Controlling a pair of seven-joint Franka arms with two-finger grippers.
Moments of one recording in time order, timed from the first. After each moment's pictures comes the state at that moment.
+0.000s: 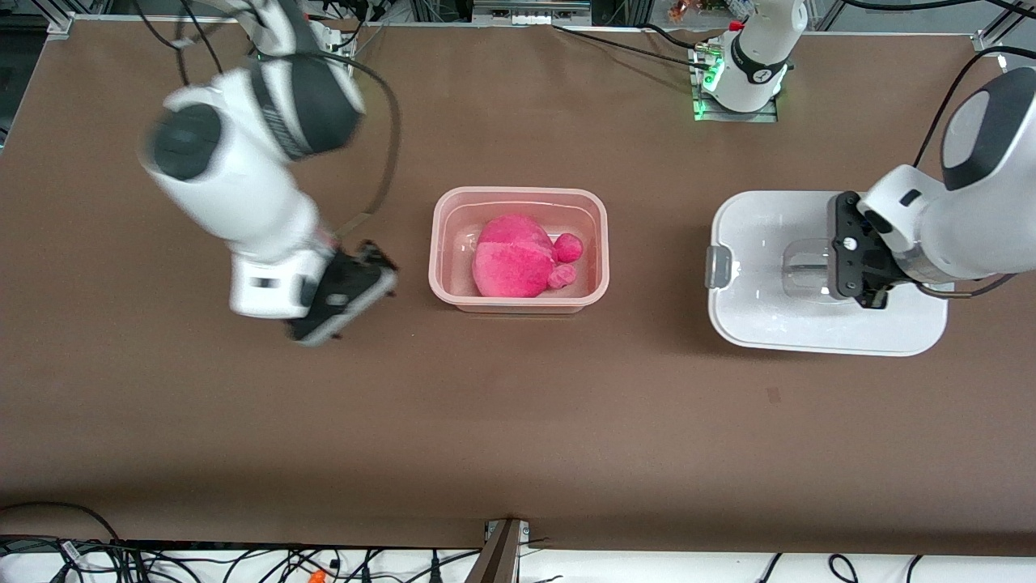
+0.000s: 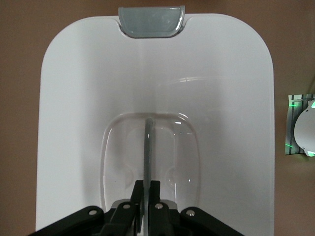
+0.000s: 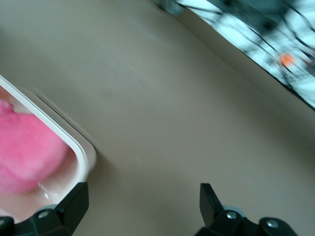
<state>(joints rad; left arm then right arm) 0.37 0.43 -0.68 -1.32 0.26 1.43 1.36 0.40 0.36 -0.07 -1.37 0.09 1.91 -0.32</state>
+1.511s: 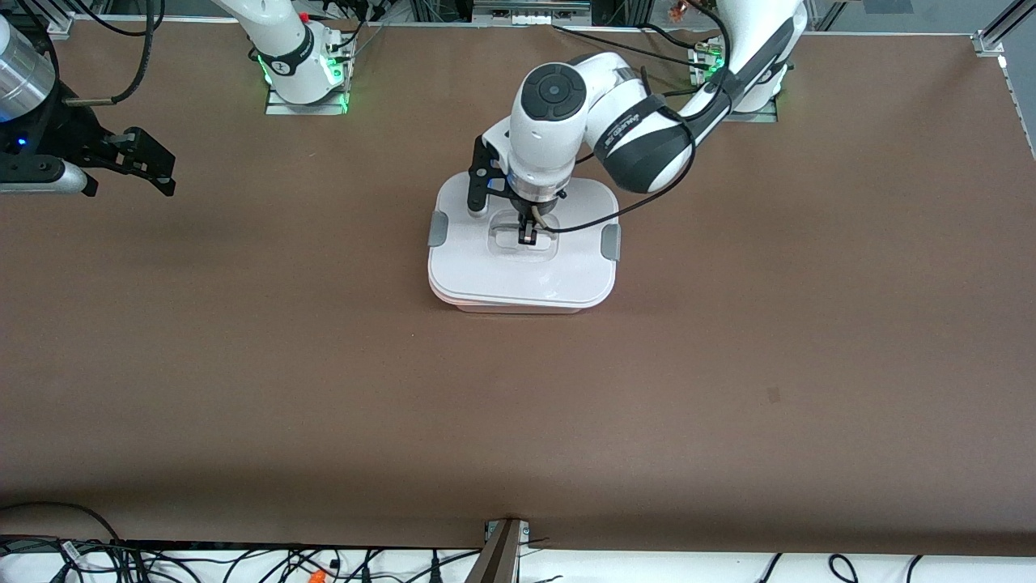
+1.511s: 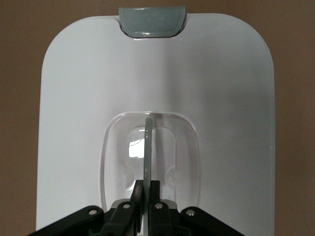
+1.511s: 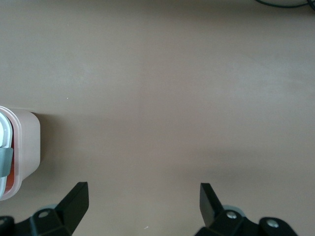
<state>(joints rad) -0.24 0.58 -0.68 -1.51 0.32 2.01 0.64 0.17 -0.02 -0.04 -1.58 -0.06 1.61 0.08</state>
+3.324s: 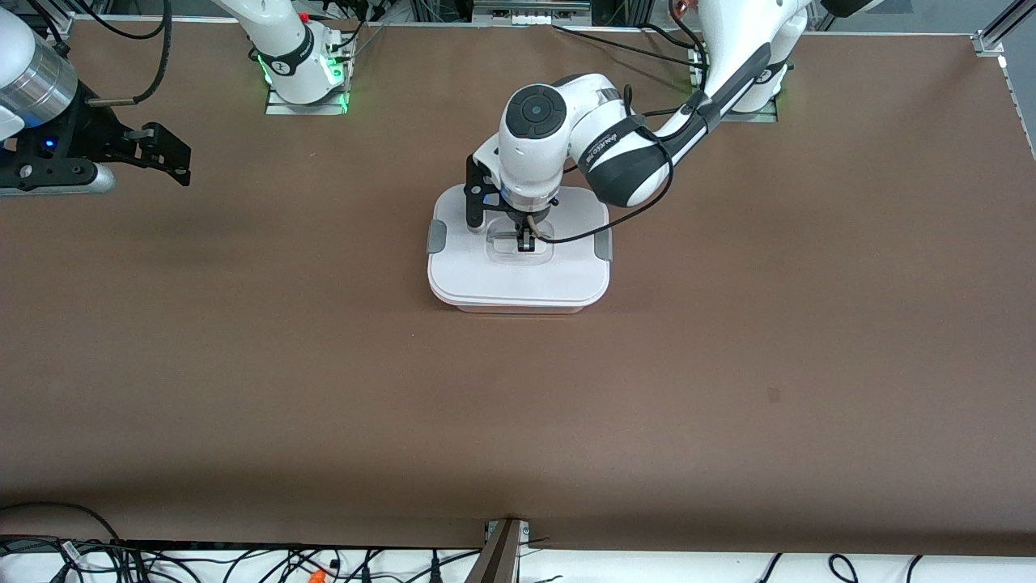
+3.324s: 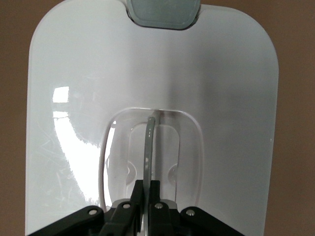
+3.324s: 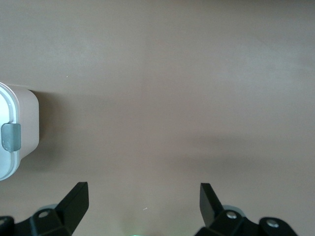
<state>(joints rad) -0.26 0.63 -0.68 -1.52 0.36 2.04 0.51 0.17 -0.01 -0.02 -1.58 -0.06 1.53 0.07</state>
